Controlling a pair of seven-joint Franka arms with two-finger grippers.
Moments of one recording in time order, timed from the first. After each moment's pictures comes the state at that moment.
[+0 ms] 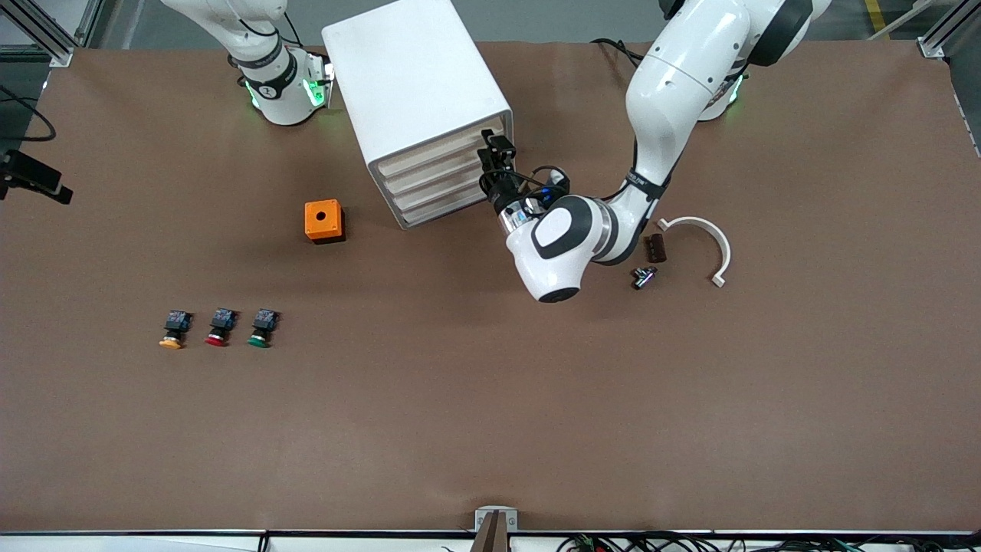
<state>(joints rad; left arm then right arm) -0.60 0.82 -0.09 -1.40 -1.07 1.23 -2.14 -0.16 -0.02 -0.03 -1.64 0.01 1.56 -0.10</state>
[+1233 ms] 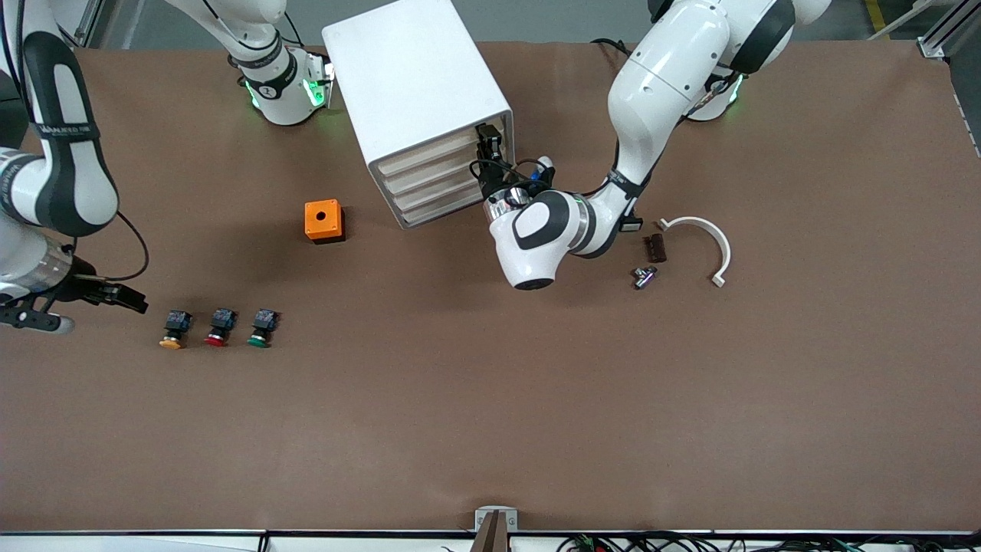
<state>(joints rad) -0.63 0.87 -0.11 -1.40 -1.07 1.21 -2.23 -0.25 0.31 -0.04 -1.99 0.00 2.36 -0.08</state>
